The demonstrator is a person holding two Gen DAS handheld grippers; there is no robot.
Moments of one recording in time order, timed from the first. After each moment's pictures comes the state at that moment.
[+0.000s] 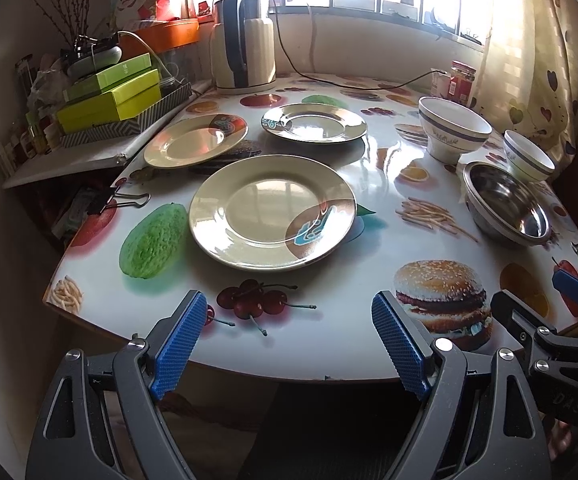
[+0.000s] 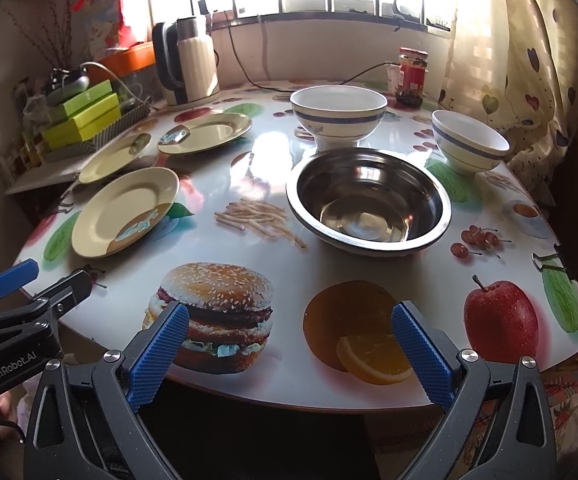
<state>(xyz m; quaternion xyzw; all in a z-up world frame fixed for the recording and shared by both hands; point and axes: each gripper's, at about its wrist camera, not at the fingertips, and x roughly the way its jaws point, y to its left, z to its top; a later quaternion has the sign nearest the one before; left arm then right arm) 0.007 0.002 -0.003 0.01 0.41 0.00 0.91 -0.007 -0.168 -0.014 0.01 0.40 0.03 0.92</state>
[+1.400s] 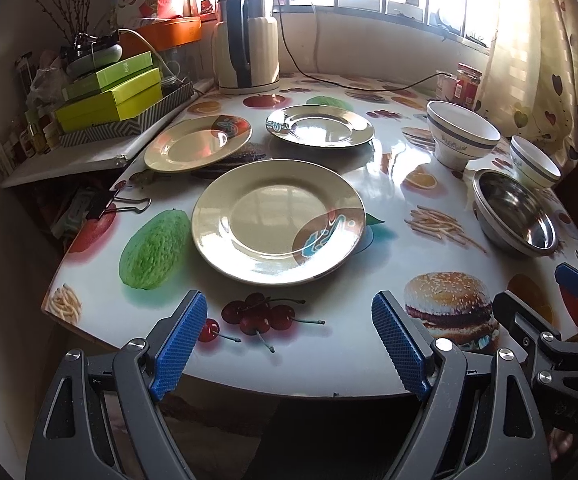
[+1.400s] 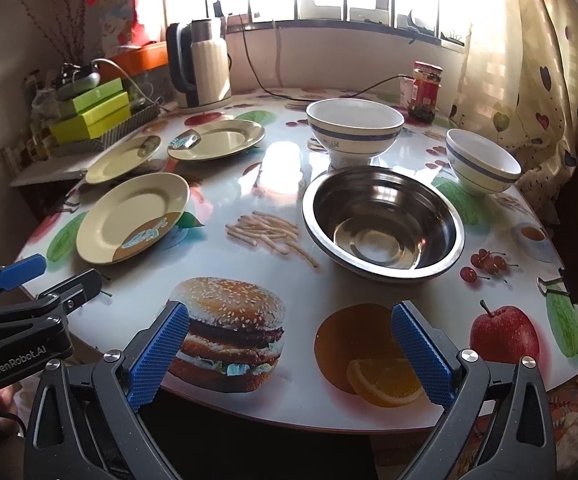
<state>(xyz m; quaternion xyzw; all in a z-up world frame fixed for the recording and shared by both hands) 0.020 0.007 -0.005 0.00 0.41 0.00 0.91 0.004 -0.158 -0.009 0.00 0.38 0.04 0.92</state>
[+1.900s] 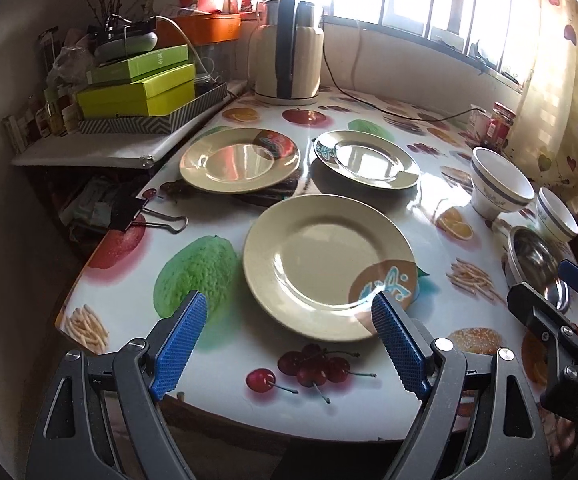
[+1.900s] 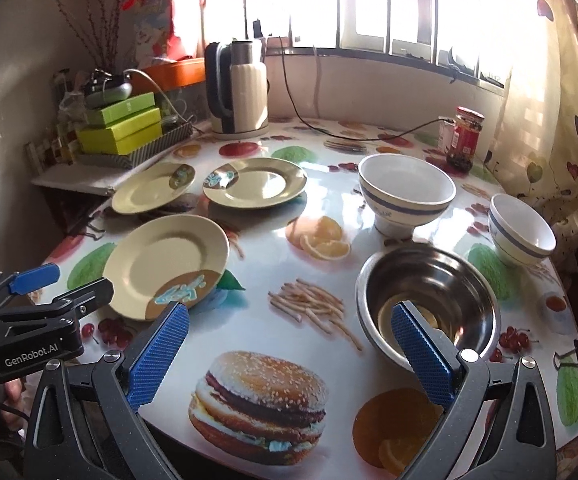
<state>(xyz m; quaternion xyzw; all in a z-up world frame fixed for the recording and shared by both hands) 0.050 0.061 0.011 -0.05 0.40 0.03 0.91 0.043 -0.127 0.020 -0.03 0.34 0.10 0.93</state>
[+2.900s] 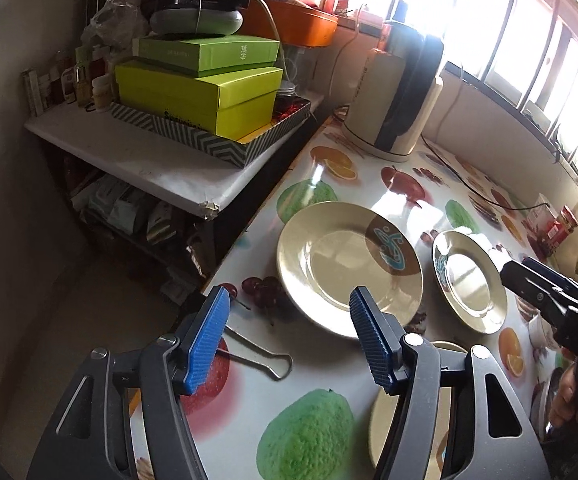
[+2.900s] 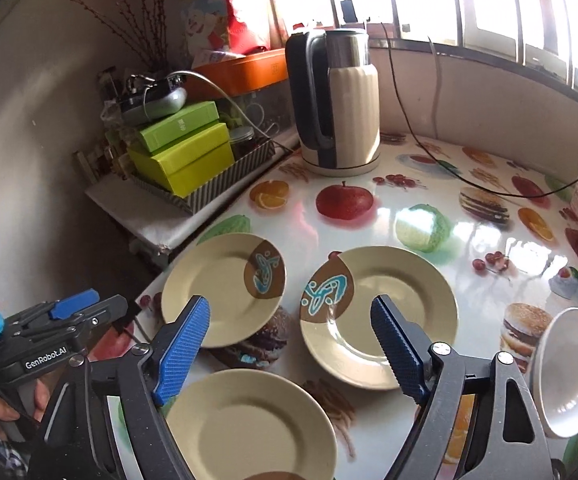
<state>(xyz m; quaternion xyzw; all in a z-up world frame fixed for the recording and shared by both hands) 0.167 0.196 0.027 -0.15 0.40 0.09 0.90 0.238 -0.016 0.049 -0.01 0.39 0.25 0.89</state>
